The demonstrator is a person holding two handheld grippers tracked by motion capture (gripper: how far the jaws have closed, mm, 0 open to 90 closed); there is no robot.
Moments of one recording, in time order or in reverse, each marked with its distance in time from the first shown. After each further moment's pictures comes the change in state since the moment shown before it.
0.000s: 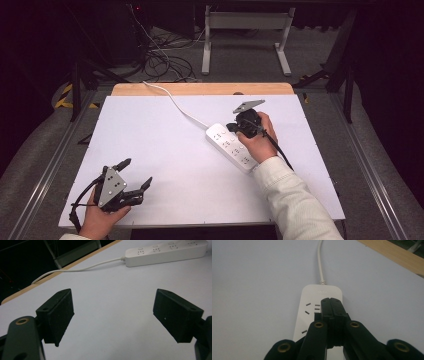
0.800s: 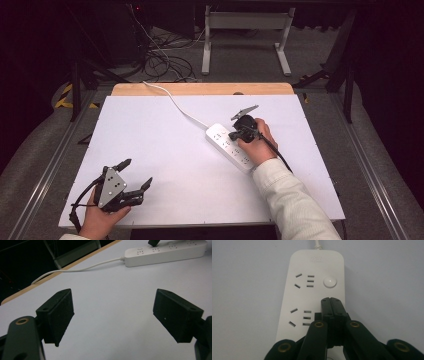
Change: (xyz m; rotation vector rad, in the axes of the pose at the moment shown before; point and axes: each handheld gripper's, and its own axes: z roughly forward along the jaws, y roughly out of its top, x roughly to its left) left arm -0.001 0.000 -0.001 -0.002 -0.001 0.005; right arm -0.006 -0.021 0.027 0.154 0.001 0.032
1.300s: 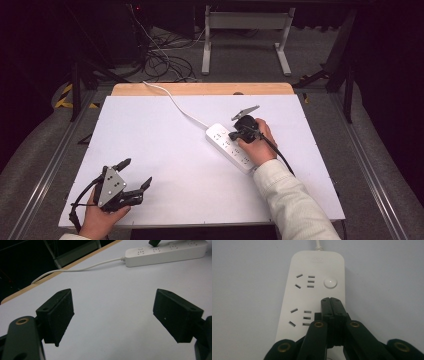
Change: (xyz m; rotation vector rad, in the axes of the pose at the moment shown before) left arm 0.001 0.000 0.000 0.001 0.000 -0.005; right arm -0.001 -0.002 0.000 -0.016 0.007 -0.011
